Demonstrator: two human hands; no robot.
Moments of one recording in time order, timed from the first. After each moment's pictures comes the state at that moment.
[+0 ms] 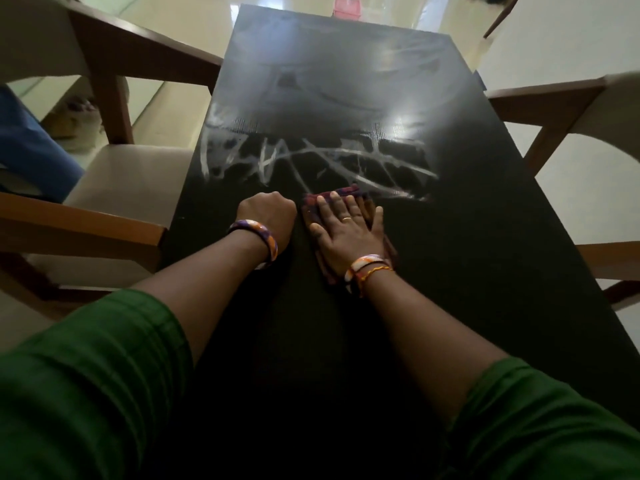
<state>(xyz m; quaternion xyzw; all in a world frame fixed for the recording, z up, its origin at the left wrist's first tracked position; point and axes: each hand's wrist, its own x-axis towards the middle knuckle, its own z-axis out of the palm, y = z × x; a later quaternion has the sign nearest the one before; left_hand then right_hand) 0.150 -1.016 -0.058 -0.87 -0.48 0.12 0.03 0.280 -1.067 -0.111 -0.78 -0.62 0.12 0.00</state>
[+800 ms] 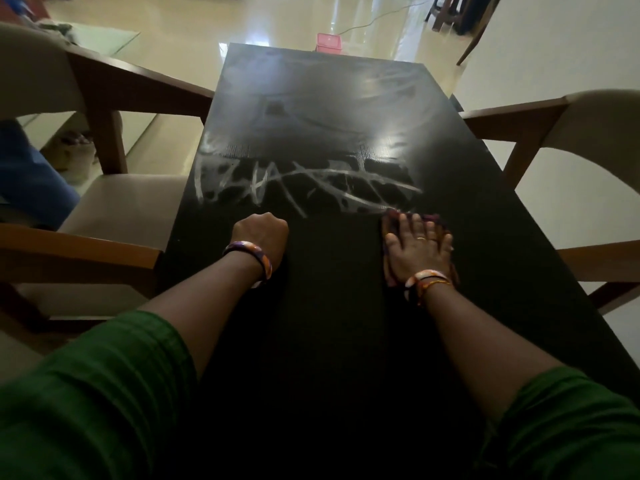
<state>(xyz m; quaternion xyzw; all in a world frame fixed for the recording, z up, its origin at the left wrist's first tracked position) 0.150 -1.019 -0.059 -0.87 -0.47 0.13 0.02 0.375 -1.103 -0.110 -0.88 -0.45 0.10 0.01</state>
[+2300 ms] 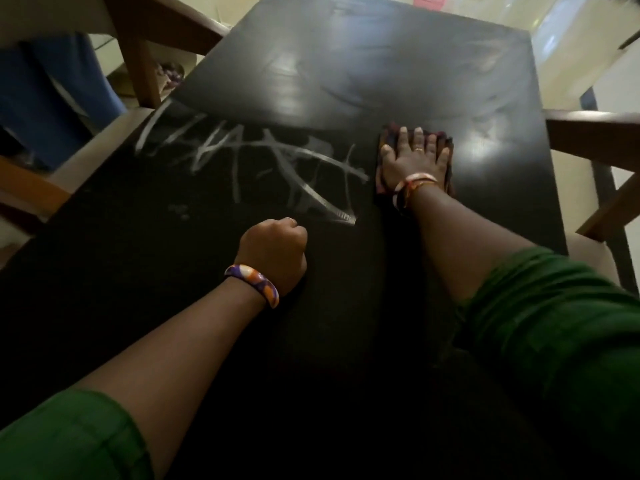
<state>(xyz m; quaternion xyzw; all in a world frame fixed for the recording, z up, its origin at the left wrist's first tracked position) 0.308 -1.052 -0.085 -0.81 -0.59 -0.03 -0.06 0.516 -0.912 -0.114 -0.79 -0.60 0.12 0.04</state>
